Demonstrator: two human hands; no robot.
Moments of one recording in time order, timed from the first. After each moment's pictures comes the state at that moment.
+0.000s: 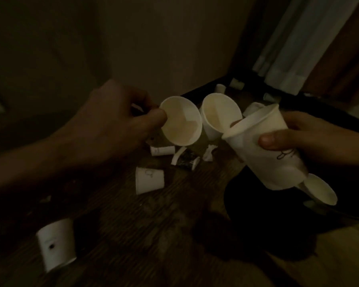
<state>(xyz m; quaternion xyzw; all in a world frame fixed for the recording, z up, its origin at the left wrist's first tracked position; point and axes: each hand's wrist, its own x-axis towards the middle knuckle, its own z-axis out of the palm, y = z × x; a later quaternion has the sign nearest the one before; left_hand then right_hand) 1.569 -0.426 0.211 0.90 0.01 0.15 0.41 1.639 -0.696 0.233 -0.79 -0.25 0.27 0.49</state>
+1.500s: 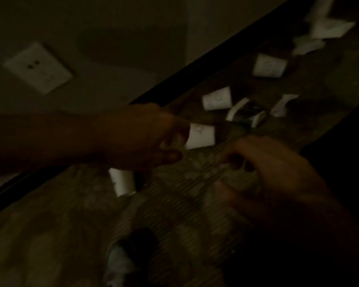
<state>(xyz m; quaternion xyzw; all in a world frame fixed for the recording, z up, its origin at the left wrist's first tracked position) 1.559 -0.446 0.174 0.97 -0.04 -0.22 0.04 1.599 -0.663 0.122 -0.84 -0.40 0.11 0.34</state>
